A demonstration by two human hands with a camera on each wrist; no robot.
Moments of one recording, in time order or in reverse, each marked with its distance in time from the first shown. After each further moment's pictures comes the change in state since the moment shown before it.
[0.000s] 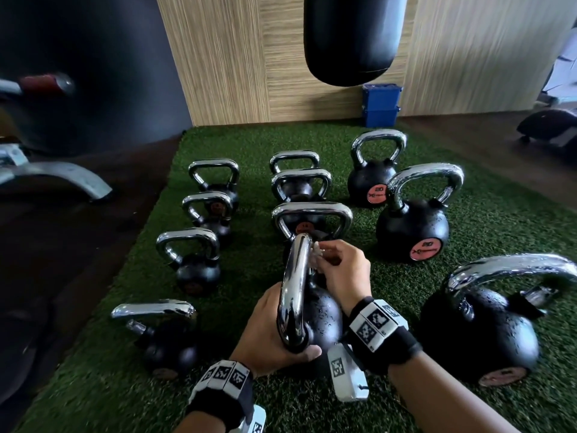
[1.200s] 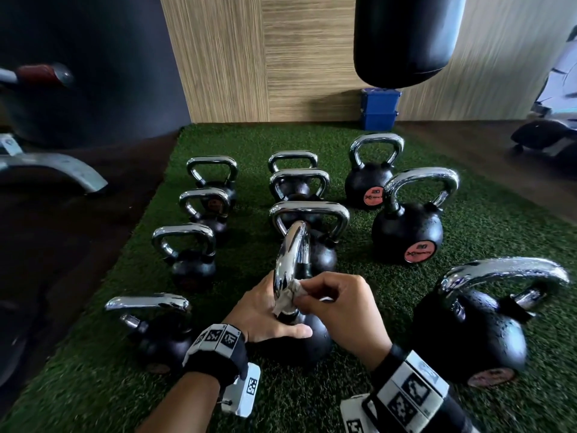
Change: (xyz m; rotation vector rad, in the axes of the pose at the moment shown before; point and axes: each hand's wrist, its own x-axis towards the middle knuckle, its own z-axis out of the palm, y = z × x) left_hand 0.032 -0.008 -0.018 0.088 -0.291 -0.312; right_hand -0.067 -0.022 -0.039 0.187 -0.336 -0.119
